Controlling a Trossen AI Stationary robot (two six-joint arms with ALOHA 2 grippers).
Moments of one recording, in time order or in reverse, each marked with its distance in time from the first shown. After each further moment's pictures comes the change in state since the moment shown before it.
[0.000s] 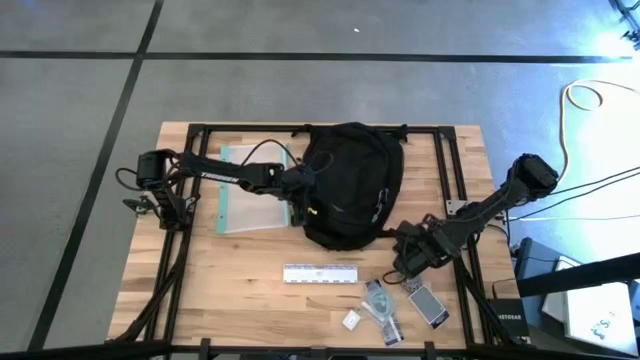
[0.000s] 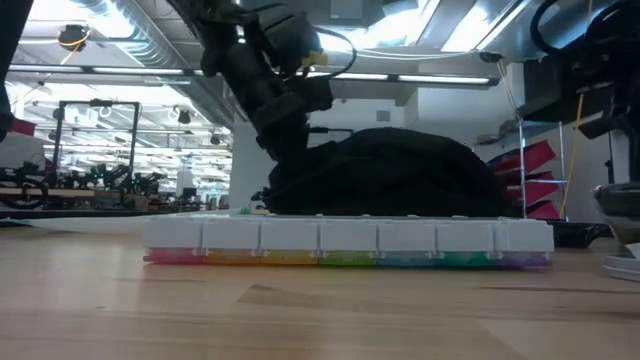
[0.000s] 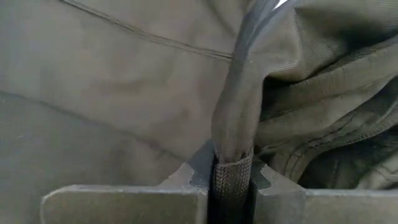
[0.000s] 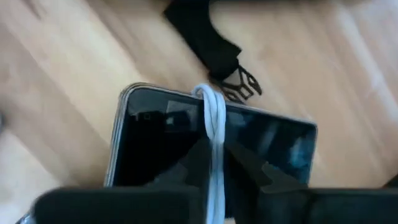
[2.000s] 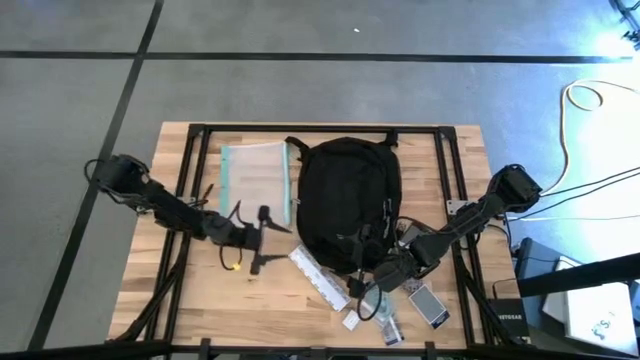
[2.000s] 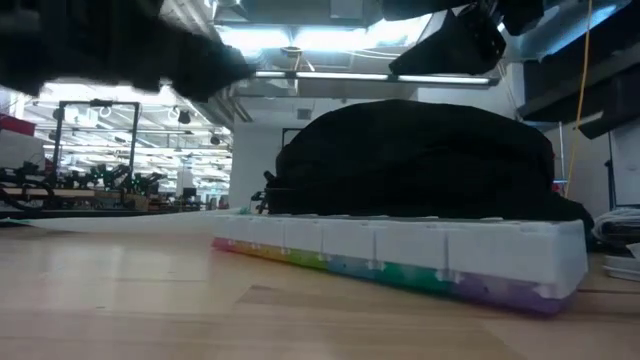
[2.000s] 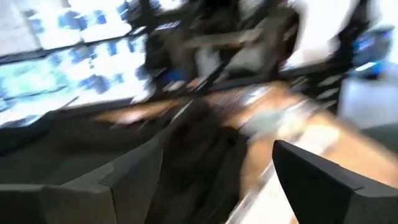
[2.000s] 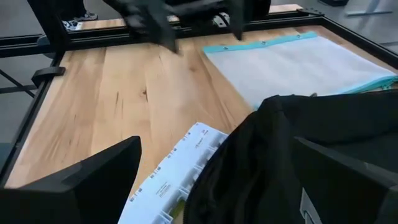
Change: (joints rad) left arm -0.553 -0.302 -0.814 1.335 -0.411 0.062; right arm -0.029 0.228 0.106 1.157 0.444 -0.788
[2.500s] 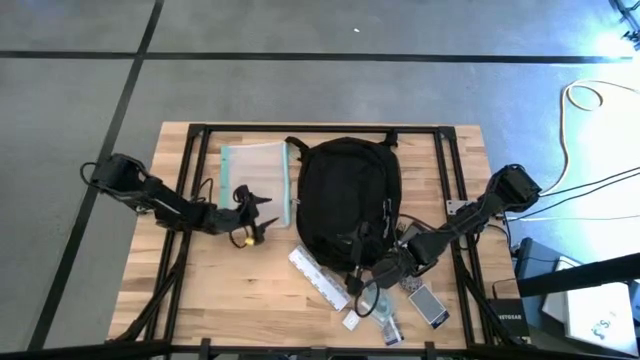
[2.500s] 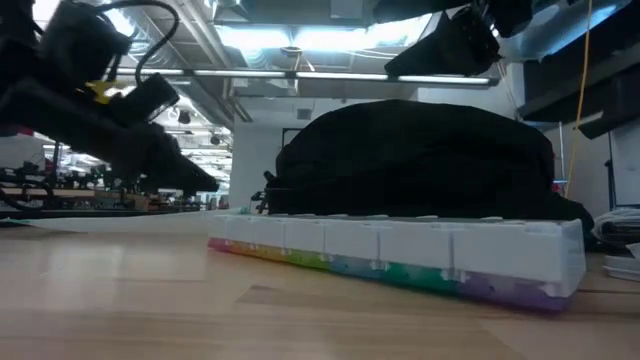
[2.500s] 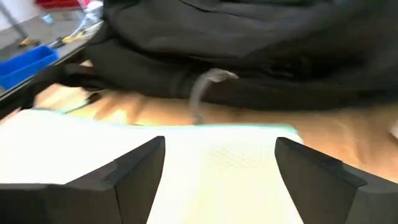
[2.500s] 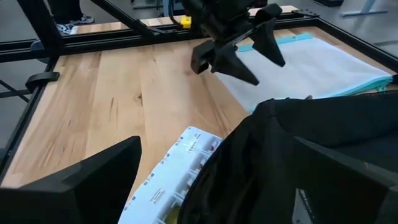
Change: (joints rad) left arm 0.178 -0.021 -0.130 -0.248 -0.273 -0.271; right arm -0.021 0.000 0.000 0.010 -0.002 -0.005
